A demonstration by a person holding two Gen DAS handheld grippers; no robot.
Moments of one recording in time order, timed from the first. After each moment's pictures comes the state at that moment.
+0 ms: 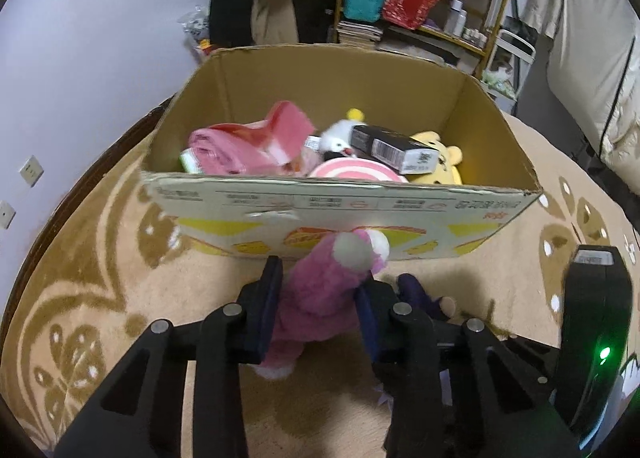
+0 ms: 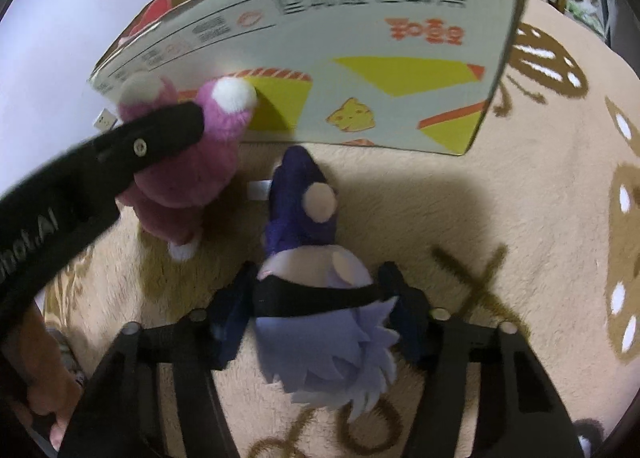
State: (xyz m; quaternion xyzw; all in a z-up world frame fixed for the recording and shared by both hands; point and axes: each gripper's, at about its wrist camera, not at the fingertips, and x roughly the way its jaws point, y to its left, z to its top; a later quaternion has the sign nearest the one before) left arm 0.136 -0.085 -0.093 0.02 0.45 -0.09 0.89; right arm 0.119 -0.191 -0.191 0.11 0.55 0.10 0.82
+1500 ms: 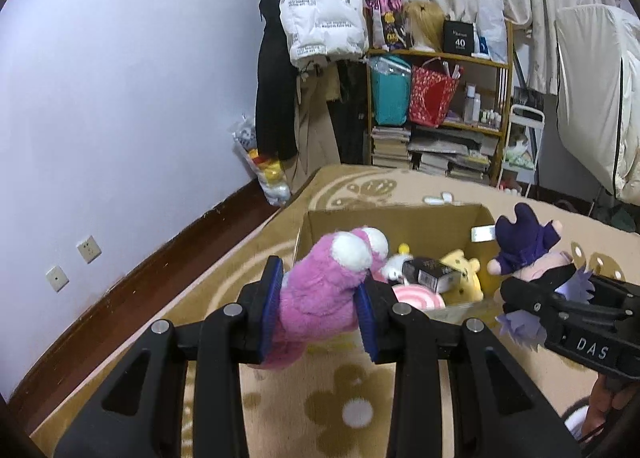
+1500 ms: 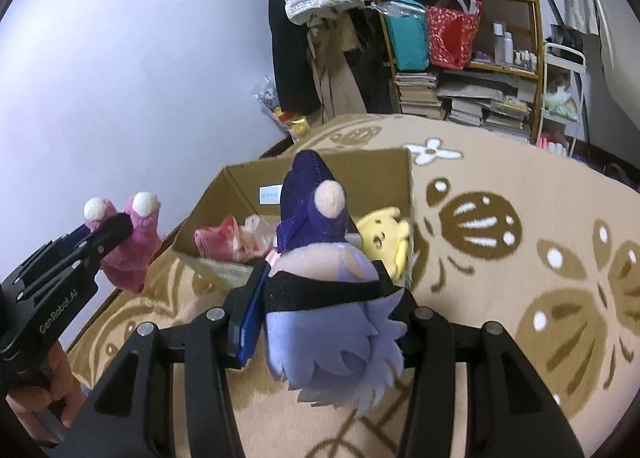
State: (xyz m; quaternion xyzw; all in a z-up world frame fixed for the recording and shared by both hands) left arm 0.103 -0.043 0.016 0.06 0.26 -0.05 0.96; right arm 0.102 -0.245 -0.031 0.12 0.36 0.09 0.92
